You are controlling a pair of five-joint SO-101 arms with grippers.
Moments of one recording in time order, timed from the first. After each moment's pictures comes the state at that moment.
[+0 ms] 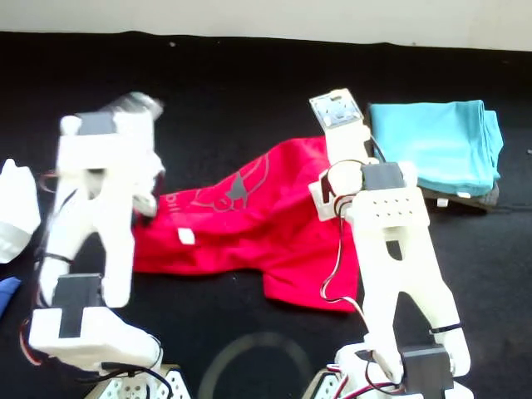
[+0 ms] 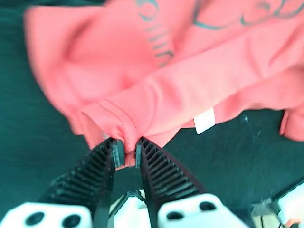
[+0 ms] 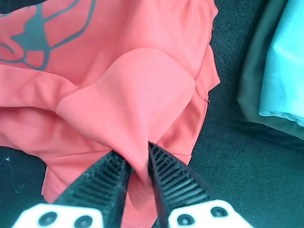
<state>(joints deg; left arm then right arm) -8.3 2.2 11.8 86.6 -8.0 -13.3 -18.5 23.4 68.4 13.6</state>
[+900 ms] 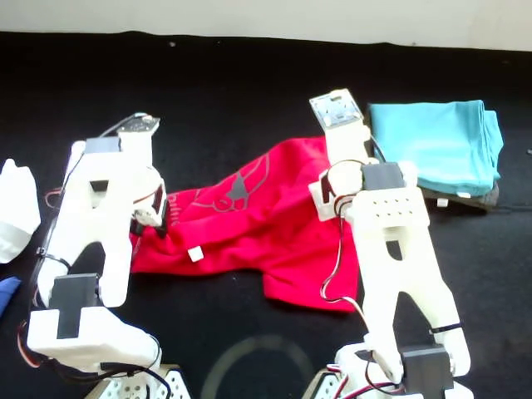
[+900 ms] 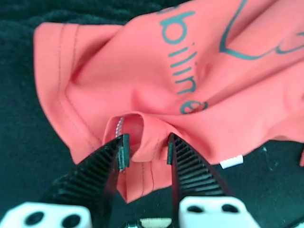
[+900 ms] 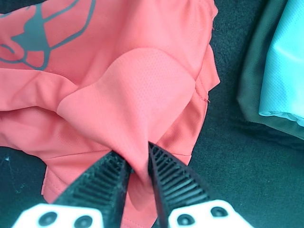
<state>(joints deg) -11.7 2.2 21.7 73.1 -8.0 -13.3 -18.5 23.4 68.4 13.6</state>
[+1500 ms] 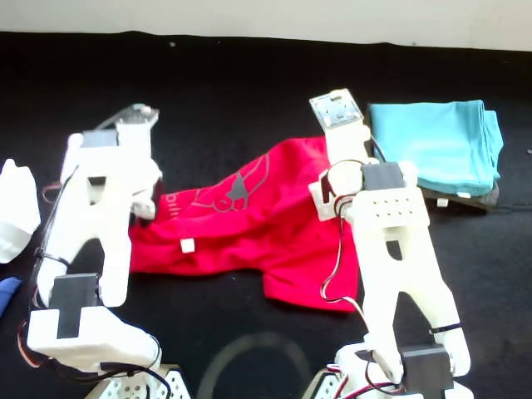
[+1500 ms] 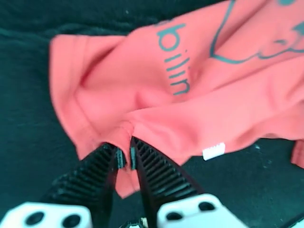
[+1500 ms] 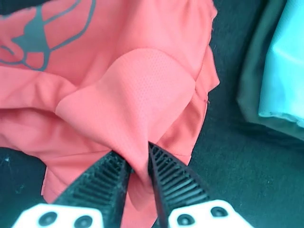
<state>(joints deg) -11.7 2.2 10.2 81.6 -7.9 -13.3 -18.5 23.4 67.3 13.6</state>
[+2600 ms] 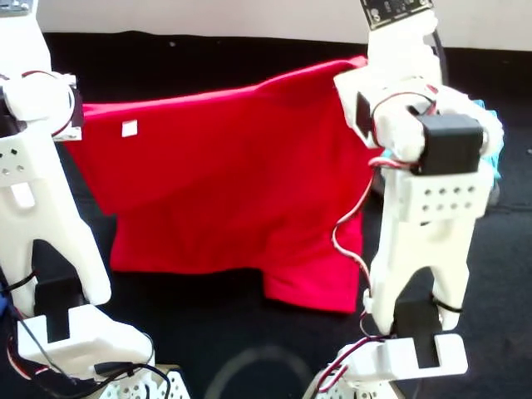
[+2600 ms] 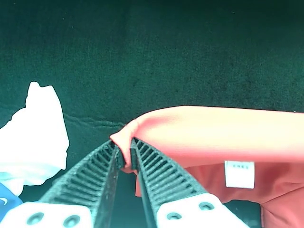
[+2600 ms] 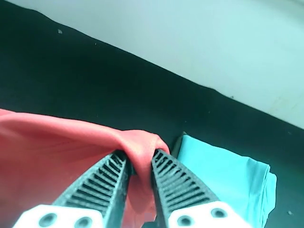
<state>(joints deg) -21.6 2.2 -43.3 100.4 -7.9 -11.1 -3.3 -44.4 88.3 18.9</state>
